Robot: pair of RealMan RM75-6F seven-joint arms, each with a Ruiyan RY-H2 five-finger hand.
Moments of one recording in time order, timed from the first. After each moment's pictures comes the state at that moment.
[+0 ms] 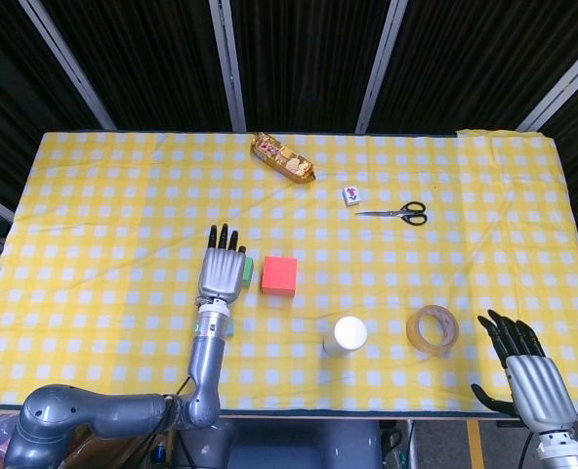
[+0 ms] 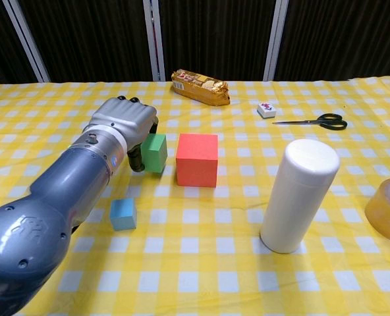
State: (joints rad) left arm -0.94 -2.04 -0.33 -1.28 0.68 1.35 1.15; right arm 0.02 -0.97 -0.06 -1.95 -1.57 1.41 -0.10
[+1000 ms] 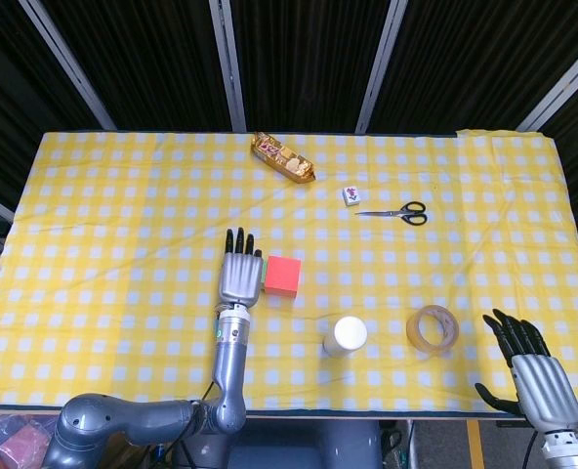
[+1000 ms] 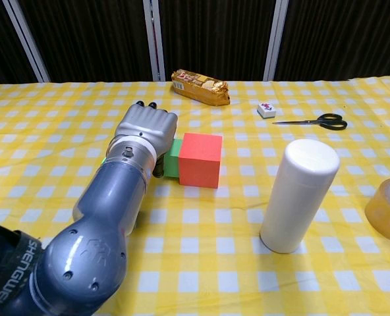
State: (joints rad) left arm -1.00 -2.20 -0.39 -1.11 0.71 1.36 1.19; right arm 0.02 -0.96 -0.06 -1.94 -1.56 1.41 -0.06
